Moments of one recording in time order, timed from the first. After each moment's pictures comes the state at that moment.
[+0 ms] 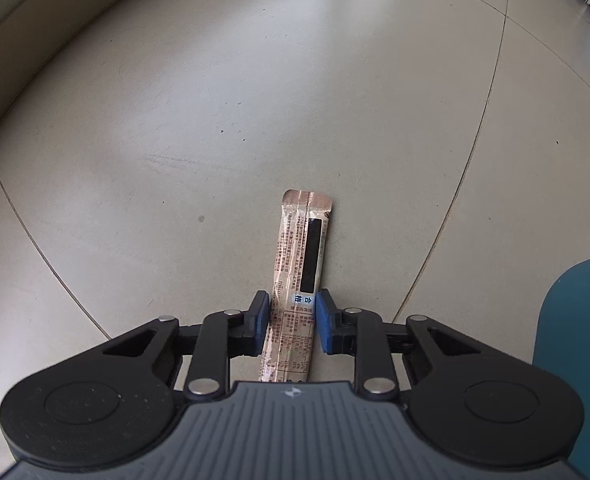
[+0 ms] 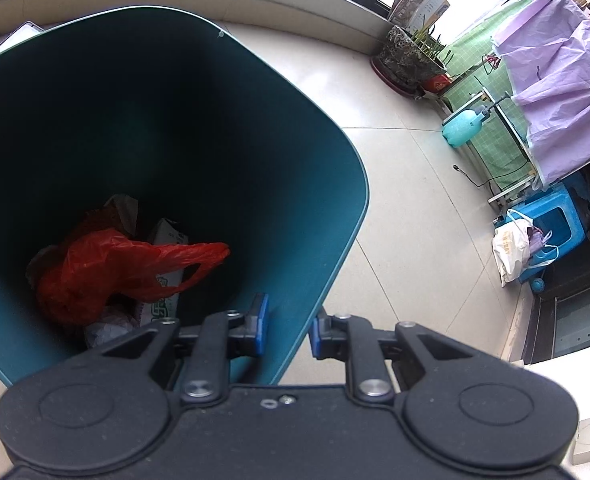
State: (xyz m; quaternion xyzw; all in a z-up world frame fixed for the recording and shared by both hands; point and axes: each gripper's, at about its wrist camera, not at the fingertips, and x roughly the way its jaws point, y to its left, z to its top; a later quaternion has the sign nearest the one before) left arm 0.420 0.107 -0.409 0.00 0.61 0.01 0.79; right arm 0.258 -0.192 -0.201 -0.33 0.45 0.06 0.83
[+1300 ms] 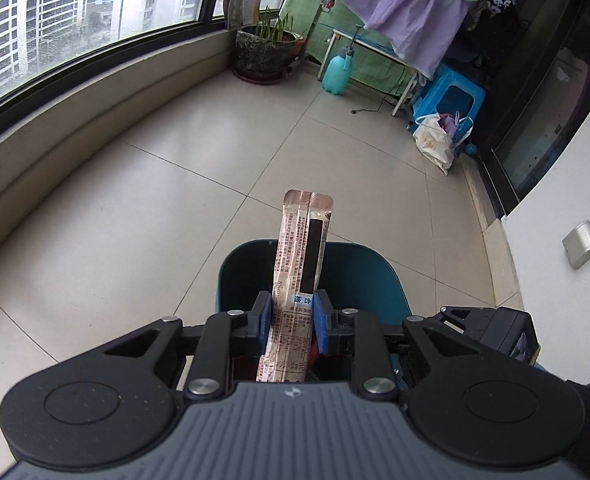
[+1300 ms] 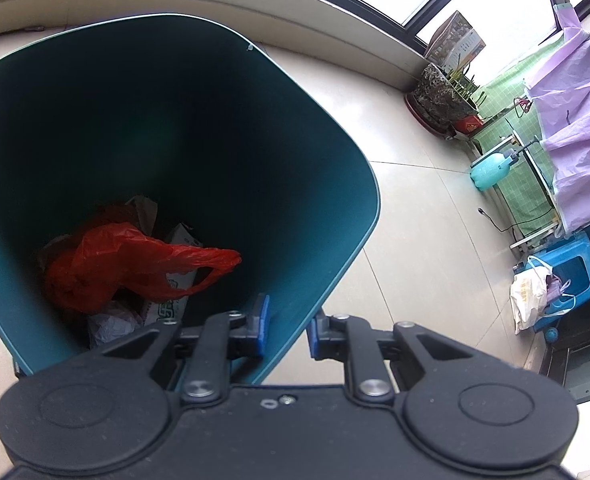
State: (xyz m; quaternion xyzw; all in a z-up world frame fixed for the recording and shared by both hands) left arm 0.282 -0.033 -0.058 -0.07 0.44 -0.18 0.88; right arm 0.242 -0.205 -0.200 -0.35 0.42 0.14 0.83
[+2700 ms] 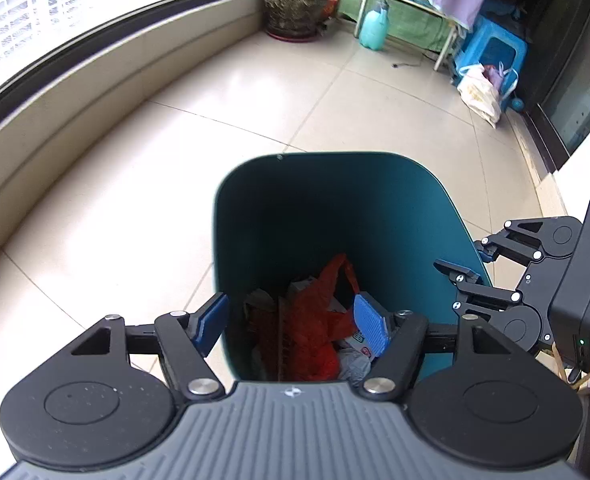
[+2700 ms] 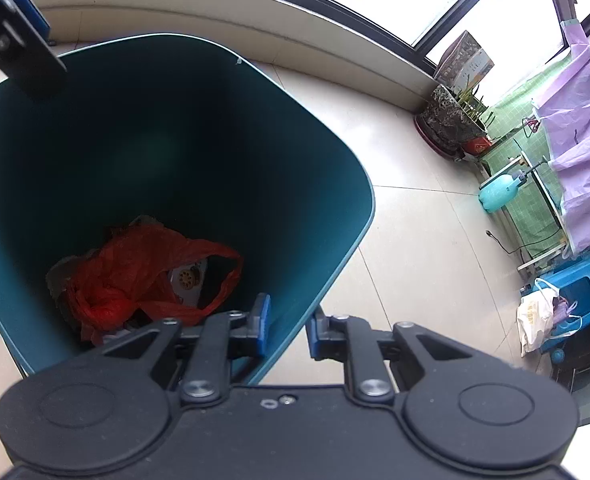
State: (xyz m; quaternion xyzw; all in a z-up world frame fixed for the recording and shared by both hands) left arm 0.256 -0.032 -0.120 -0.02 0.47 -0.11 0.87; right arm 0.242 -0.203 -0.190 -0.35 0.39 0.17 0.83
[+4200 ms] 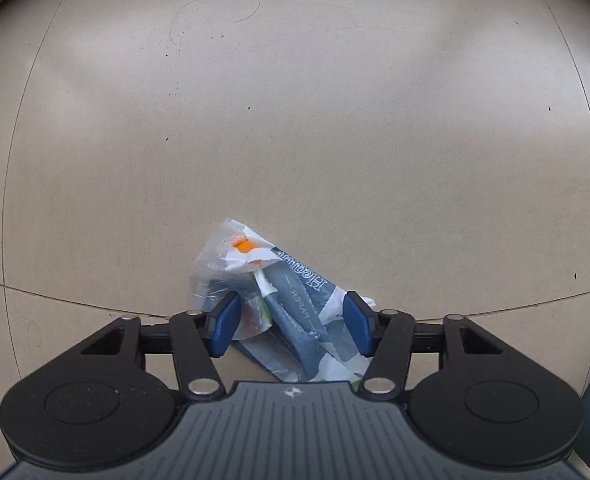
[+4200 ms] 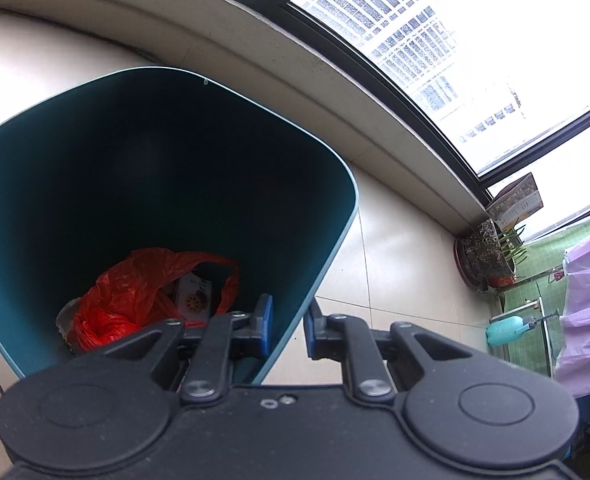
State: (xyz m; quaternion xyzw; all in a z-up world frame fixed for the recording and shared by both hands) left arm 0.104 0.303 -0.403 -0.32 0.62 0.36 0.62; right arm 0.190 -0.058 -0.160 -0.47 0.30 0.27 0.79
